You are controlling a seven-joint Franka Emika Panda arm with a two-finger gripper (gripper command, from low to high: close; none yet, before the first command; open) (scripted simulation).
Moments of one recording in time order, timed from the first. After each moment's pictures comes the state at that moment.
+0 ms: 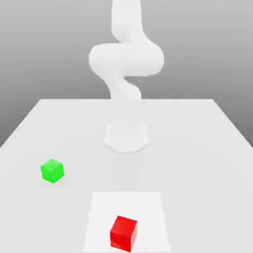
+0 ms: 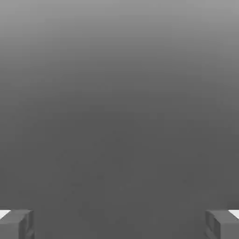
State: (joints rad) arm -0.02 -0.71 0.02 -2.32 -0.01 2.34 0.84
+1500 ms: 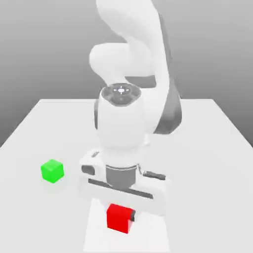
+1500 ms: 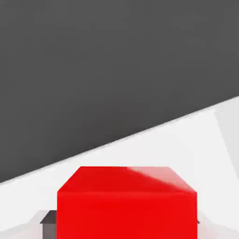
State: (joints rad) arm -0.16 0.11 -0.02 -2.58 -0.06 2.69 1.25
